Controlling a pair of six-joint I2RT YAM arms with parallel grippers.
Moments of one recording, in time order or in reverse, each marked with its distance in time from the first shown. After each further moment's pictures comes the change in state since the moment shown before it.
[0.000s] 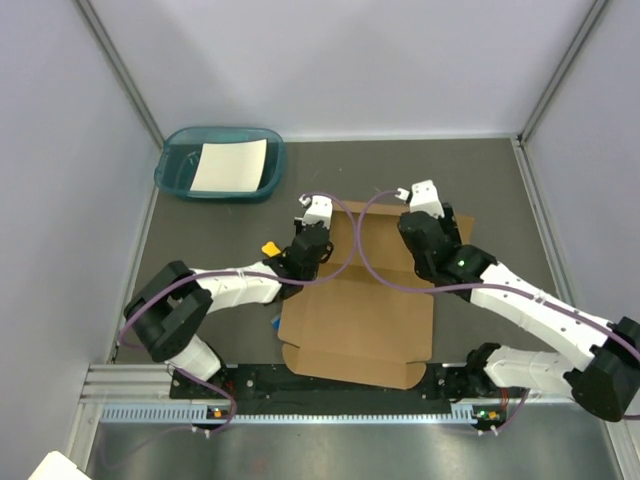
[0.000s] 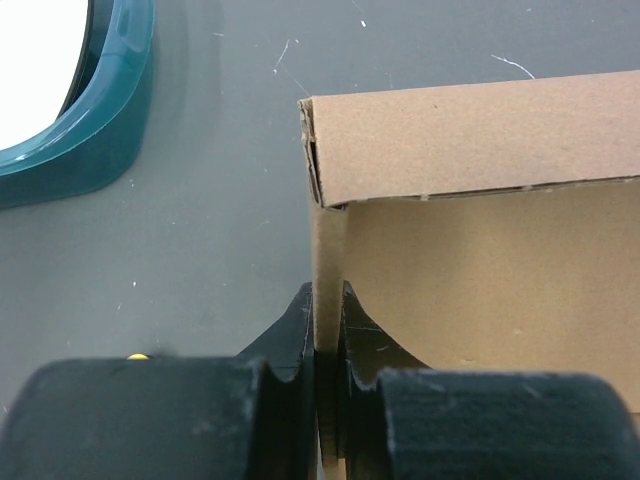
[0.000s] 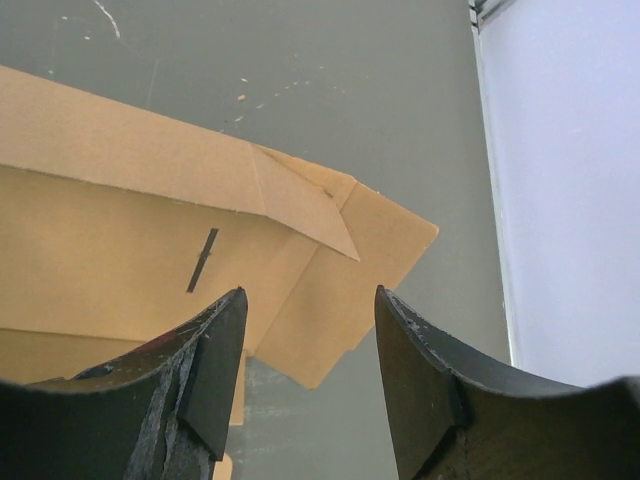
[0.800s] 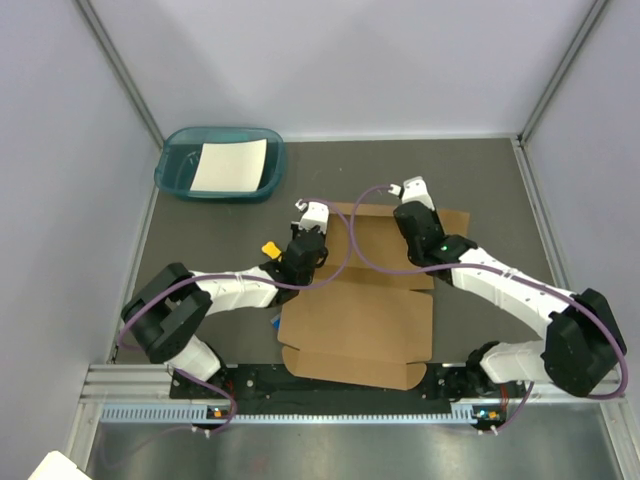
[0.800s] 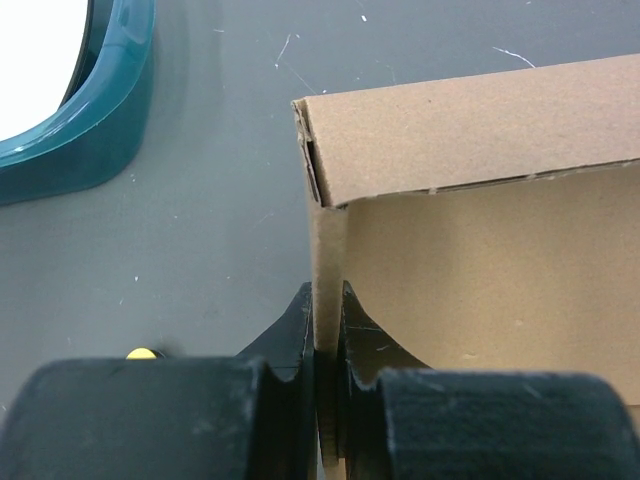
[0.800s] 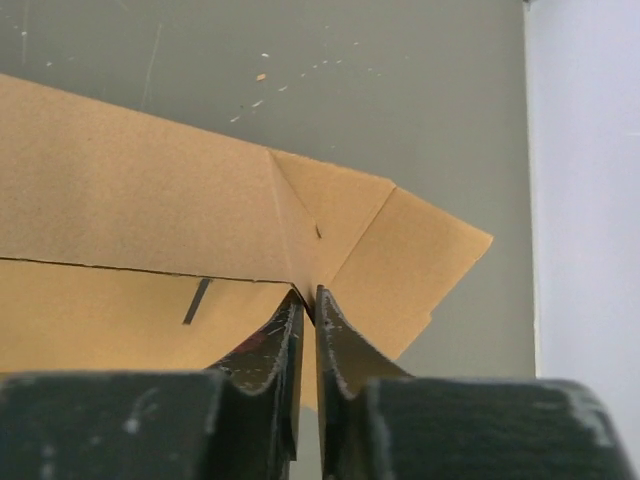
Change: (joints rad) left arm 0.005 -0.016 -0.069 0.085 0.020 0.023; right arm -0.138 0.197 -0.033 0.195 -0.112 -0.113
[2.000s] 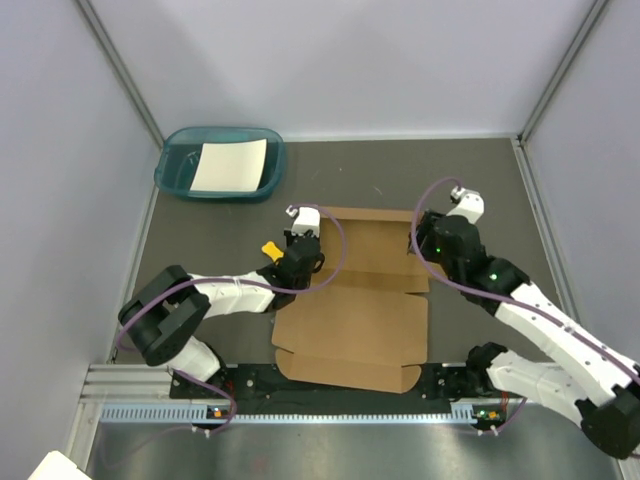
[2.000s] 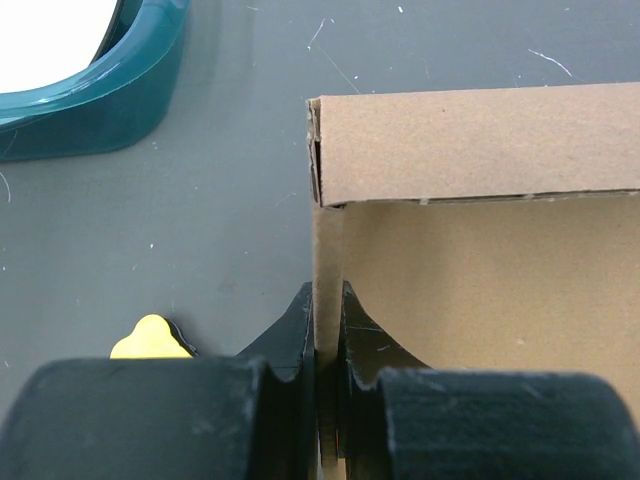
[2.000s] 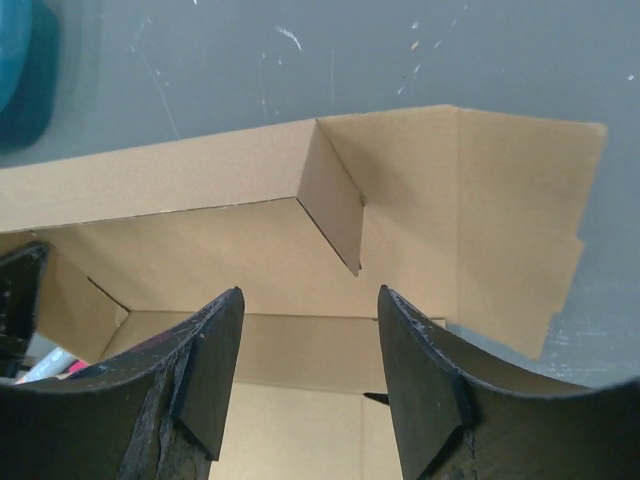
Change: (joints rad) left arm 0.000 -0.019 -0.061 0.030 -0.068 -0.075; right arm -0.017 -0.342 -0.071 -0.145 -0.325 0.657
